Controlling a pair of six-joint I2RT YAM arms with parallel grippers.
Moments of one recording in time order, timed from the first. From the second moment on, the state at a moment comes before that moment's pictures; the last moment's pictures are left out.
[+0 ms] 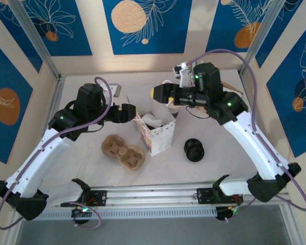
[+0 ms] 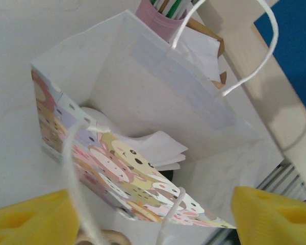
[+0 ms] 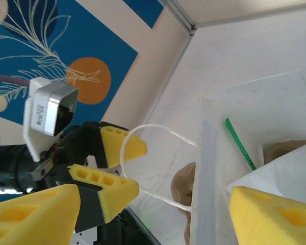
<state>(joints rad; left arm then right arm) -0.59 1.14 1.38 -0.83 0.23 -0.44 0.60 1.29 1.63 -0.75 -0.43 0.61</state>
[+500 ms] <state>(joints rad) -0.59 0.89 1.45 -0.87 0.06 -0.45 0.26 1.05 1.51 -0.79 -0.55 0.63</state>
